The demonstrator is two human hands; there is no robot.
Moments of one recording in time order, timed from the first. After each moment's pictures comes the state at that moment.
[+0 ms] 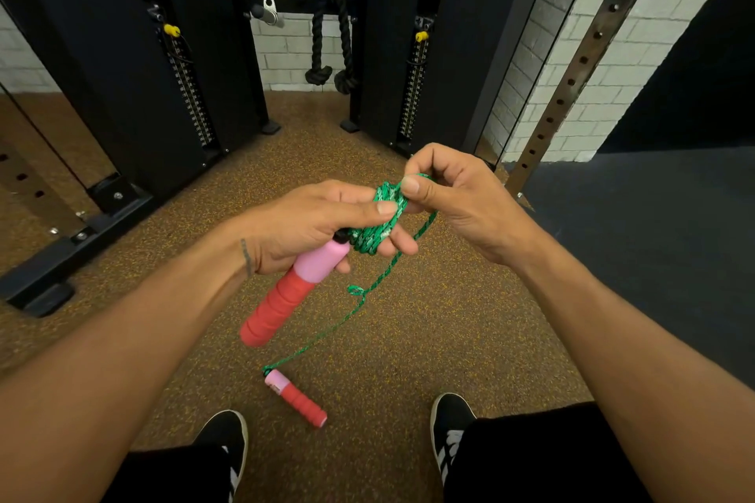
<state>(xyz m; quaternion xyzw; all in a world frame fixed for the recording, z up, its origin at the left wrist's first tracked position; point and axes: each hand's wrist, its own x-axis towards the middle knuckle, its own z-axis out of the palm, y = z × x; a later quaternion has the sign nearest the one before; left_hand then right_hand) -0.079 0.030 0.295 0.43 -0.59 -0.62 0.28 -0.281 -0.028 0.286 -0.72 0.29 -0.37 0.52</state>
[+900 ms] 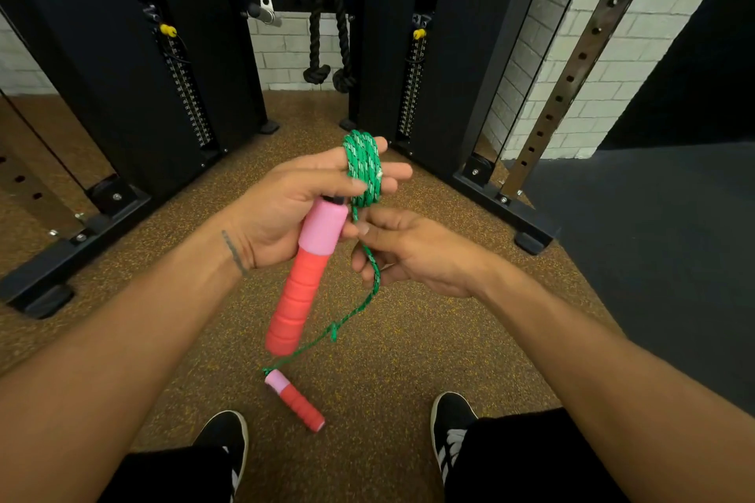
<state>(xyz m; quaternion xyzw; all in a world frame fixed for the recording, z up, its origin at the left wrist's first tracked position) -0.076 0.024 0.294 0.34 -0.47 -0.68 0.44 -0.254 -0.009 0.254 -0.64 0.35 -0.15 0.67</state>
